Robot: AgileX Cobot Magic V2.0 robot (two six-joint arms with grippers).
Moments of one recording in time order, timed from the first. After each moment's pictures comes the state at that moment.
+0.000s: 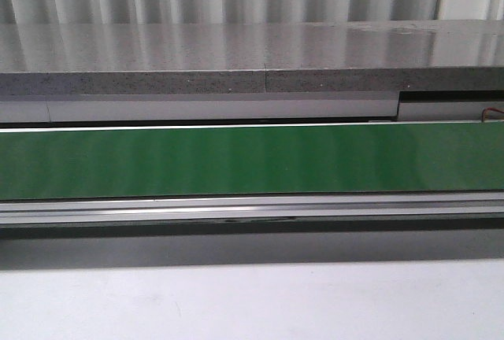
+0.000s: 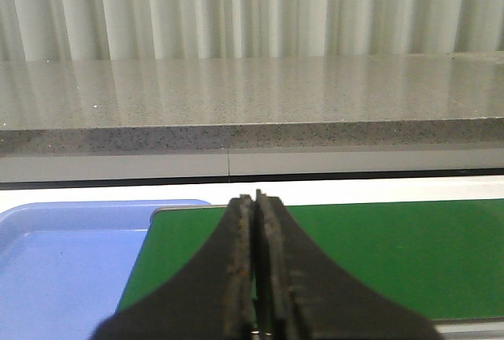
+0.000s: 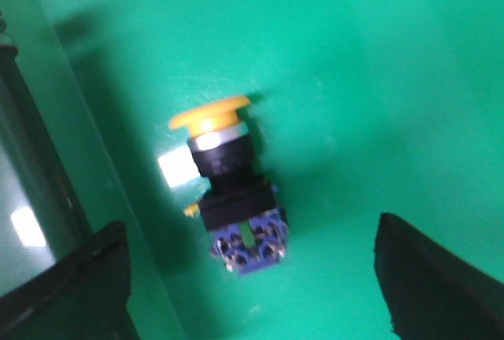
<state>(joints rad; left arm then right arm) -0.04 0.00 0.00 0.08 0.06 -0.05 -0.54 1.70 -1.13 0.14 0.67 -0.12</state>
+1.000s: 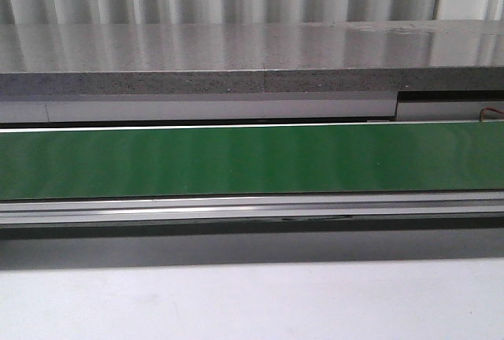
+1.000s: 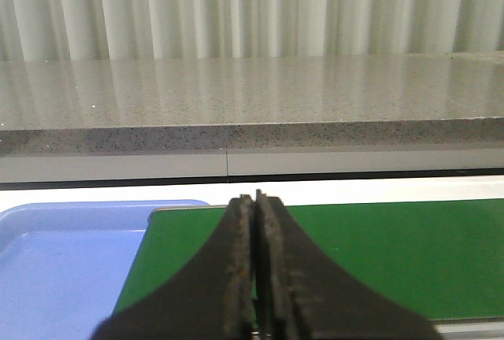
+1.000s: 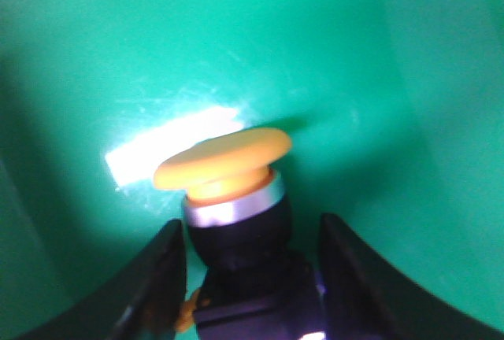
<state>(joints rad) -0.04 0.00 0.00 0.08 0.06 -0.05 -0.54 1.91 -1.17 0.20 0.58 -0.17</state>
